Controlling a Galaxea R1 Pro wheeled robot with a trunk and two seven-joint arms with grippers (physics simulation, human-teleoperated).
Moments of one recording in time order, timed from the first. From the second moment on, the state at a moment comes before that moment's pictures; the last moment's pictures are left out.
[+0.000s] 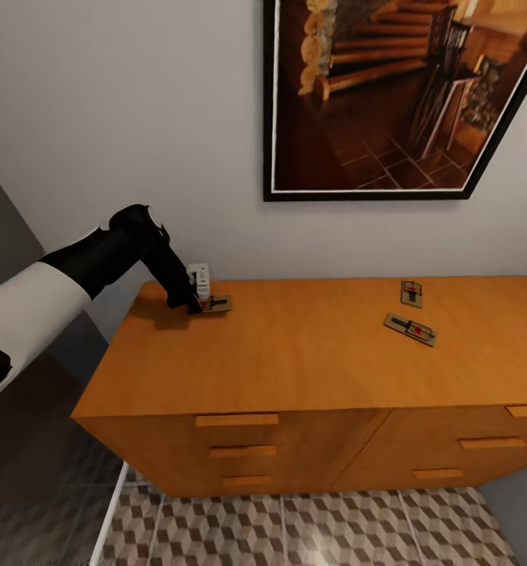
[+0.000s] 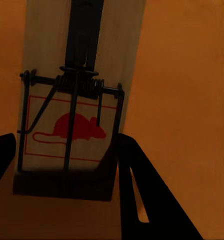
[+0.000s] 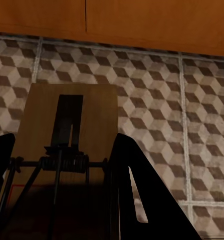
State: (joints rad) left arm -1.57 0.23 -0.88 -0.79 -0.37 0.62 -1.57; right arm -0.01 -0.08 -0.19 -0.02 0.30 -1.04 -0.09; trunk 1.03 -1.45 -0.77
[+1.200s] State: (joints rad) left arm -1.57 0.23 -0.89 -0.79 -0.37 0.62 -1.57; right arm -0.01 -0.08 -0.19 -0.02 0.30 -1.04 -0.09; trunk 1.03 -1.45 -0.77
